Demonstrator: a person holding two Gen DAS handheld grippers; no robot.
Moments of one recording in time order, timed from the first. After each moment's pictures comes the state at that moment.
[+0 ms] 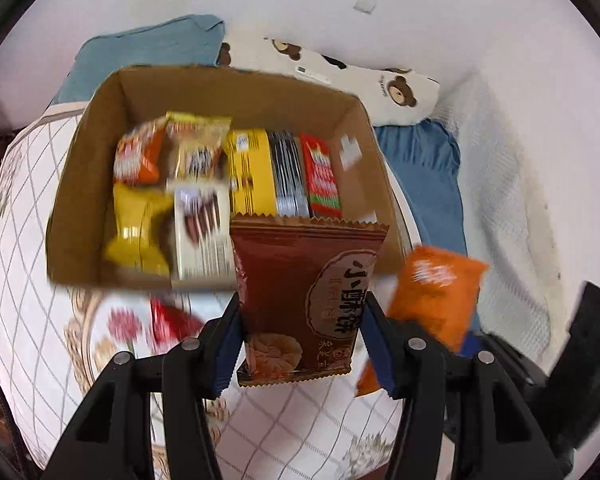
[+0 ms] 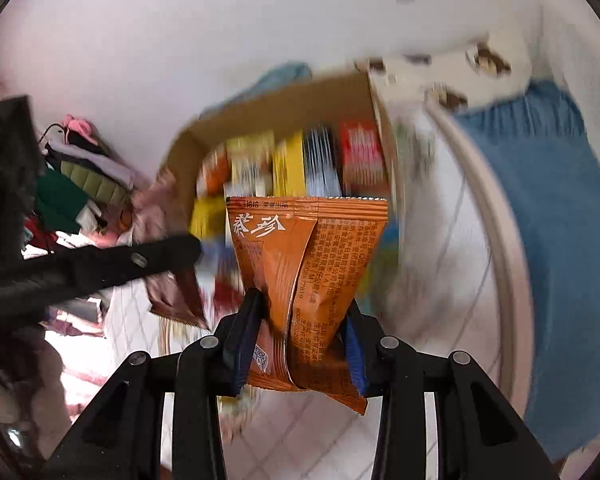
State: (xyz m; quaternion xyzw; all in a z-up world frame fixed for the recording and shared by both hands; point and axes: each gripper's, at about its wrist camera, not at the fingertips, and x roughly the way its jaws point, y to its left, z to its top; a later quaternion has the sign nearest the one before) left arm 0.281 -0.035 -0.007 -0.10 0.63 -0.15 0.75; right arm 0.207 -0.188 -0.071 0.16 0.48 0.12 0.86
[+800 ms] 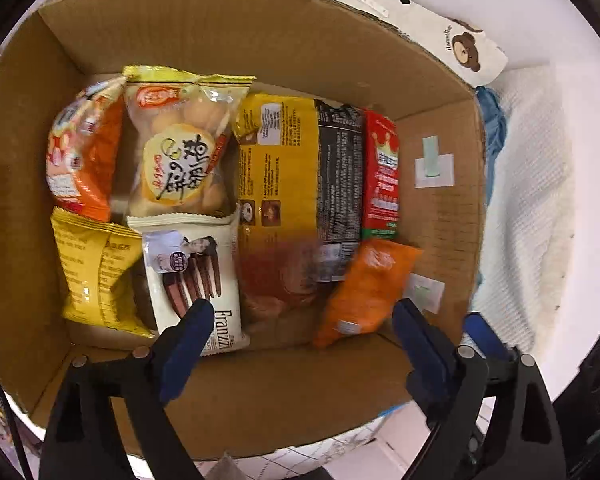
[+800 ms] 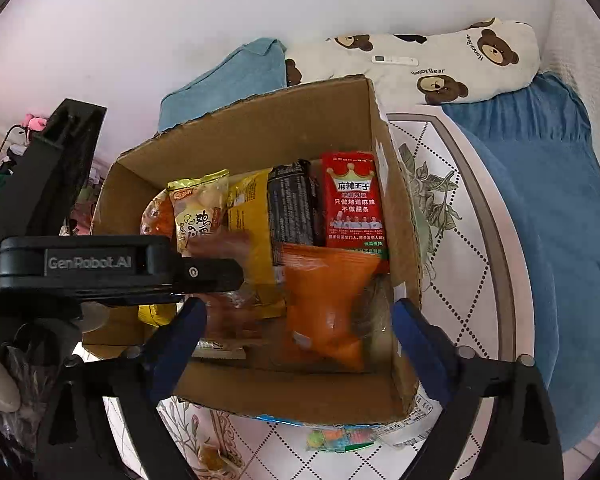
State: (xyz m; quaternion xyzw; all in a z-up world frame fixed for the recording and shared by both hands) left arm 0.395 -0.027 -0.119 -0.13 0.76 -0.11 0.62; right arm 0.337 -0.189 -0.108 0.15 0.57 0.08 0.81
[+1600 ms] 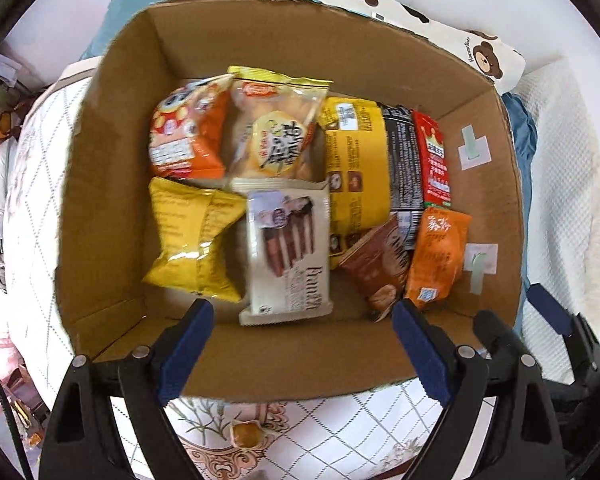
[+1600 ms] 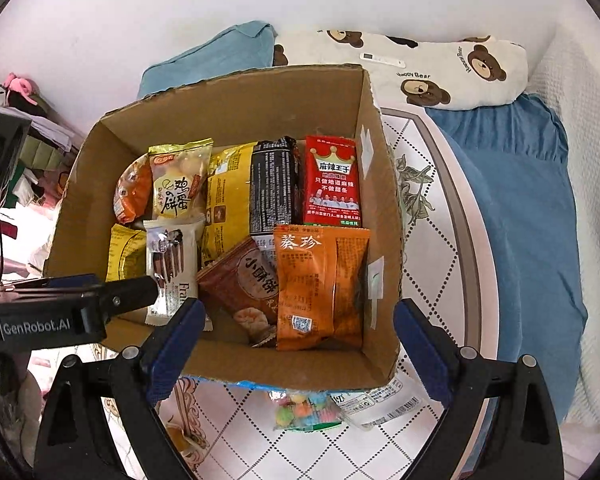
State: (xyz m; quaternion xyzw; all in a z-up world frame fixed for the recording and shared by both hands) left arm 0.343 0.013 -0.090 -0.05 0.71 -0.06 0.70; right arm 0.317 -0.172 -0.097 0.07 0.59 0.06 0.80
